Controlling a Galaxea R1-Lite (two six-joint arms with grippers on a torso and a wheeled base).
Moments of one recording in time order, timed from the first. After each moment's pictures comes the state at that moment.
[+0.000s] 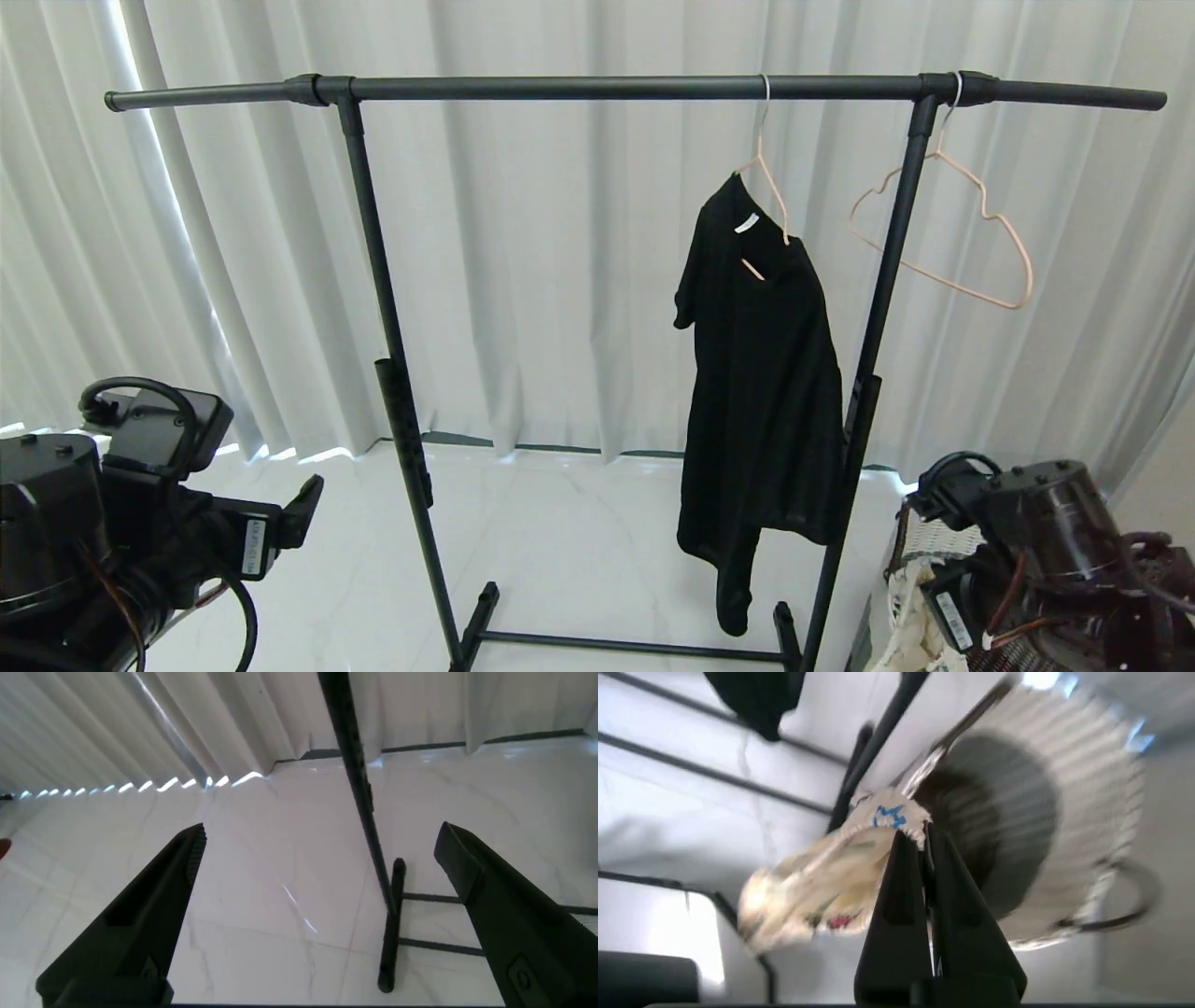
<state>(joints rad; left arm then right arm) -0.20 1.32 -0.26 -0.71 0.40 0.26 0.55 1.59 -0.42 -0.37 -0.40 0.02</state>
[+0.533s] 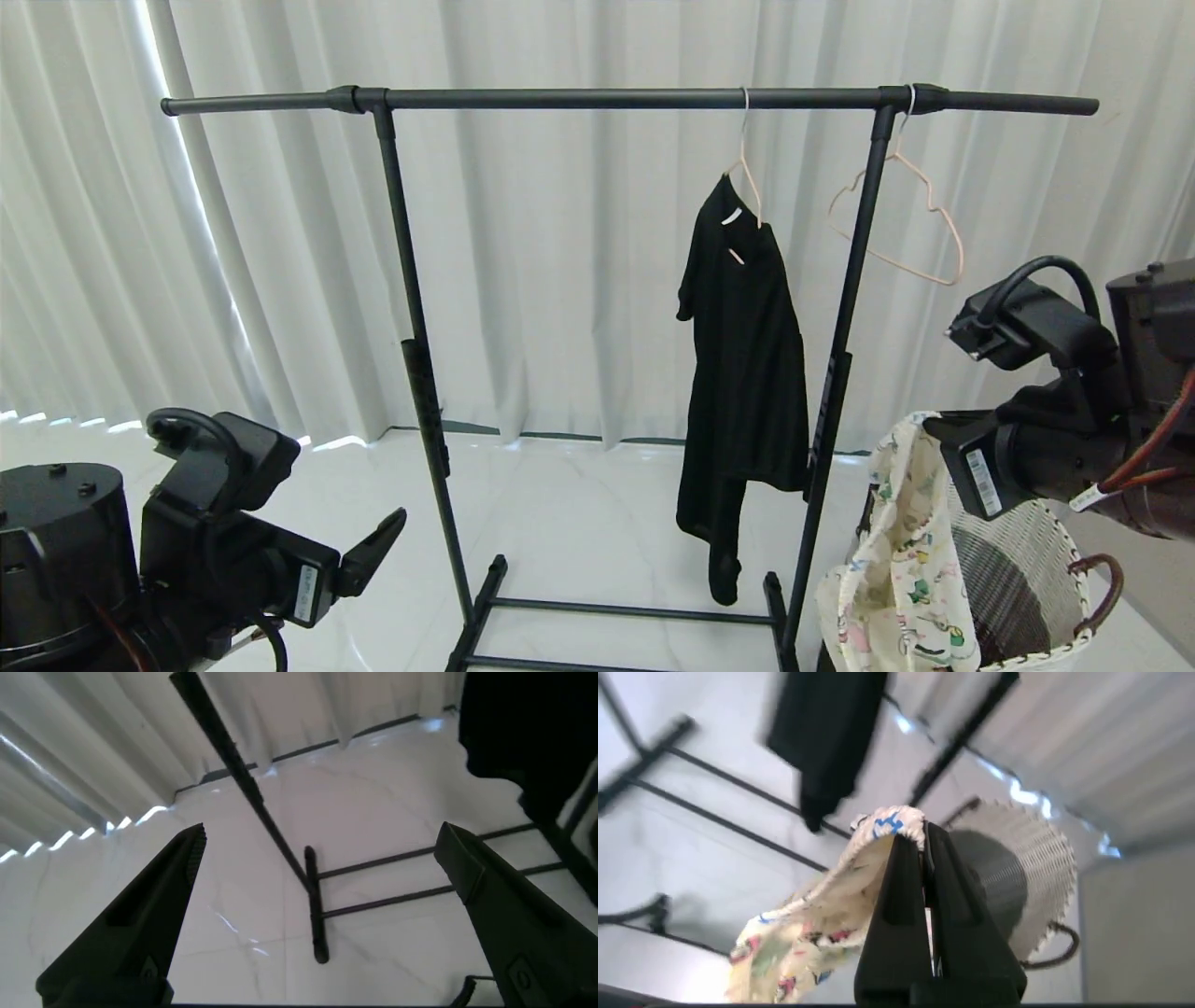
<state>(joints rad) -0.34 1.30 -0.23 -0.71 0.18 0.26 0.68 1.37 -0.88 0.03 -0.40 -0.05</state>
